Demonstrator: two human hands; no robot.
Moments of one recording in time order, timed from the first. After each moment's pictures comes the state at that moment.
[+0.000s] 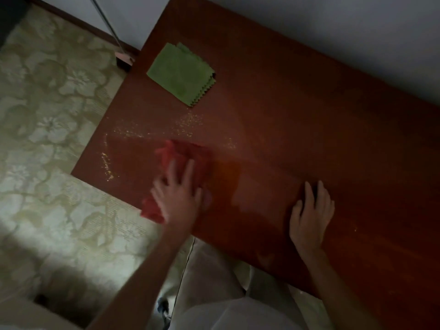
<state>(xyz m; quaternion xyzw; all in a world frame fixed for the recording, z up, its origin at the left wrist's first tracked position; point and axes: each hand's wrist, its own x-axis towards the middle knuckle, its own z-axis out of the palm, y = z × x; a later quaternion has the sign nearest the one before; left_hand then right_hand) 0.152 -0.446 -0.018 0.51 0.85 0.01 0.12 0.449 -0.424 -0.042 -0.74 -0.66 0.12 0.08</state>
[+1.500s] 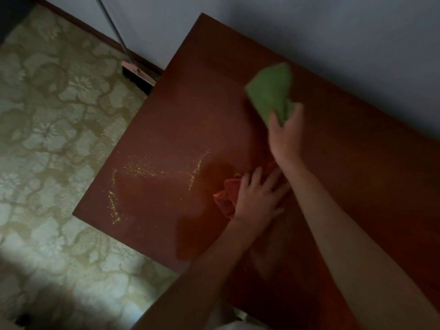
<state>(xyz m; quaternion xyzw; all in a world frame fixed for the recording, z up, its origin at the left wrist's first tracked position) 0.212 -0.308 -0.028 0.76 0.64 0.03 0.15 0.244 -0.164 0.005 -0.67 -0.58 0.33 0.33</state>
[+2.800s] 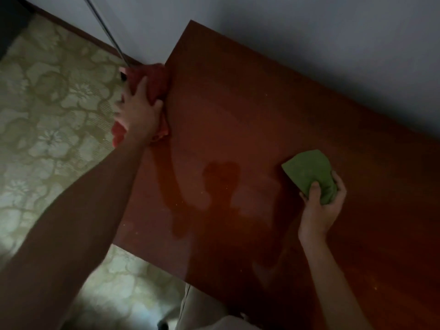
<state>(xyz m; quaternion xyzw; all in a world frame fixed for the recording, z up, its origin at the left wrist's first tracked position) -0.042 -0.174 -0.021 0.39 0.91 0.04 0.16 0.340 -0.279 0.011 -0.74 -0.27 0.38 0.49</state>
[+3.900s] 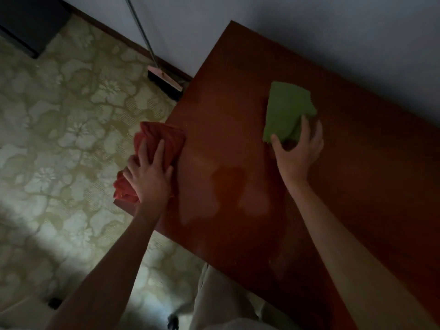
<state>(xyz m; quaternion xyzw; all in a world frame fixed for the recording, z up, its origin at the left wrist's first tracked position) -0.042 -0.370 -0.019 0.45 0.89 0.00 0.10 0.233 -0.220 -0.016 -0.72 -0.61 0.22 0.22</state>
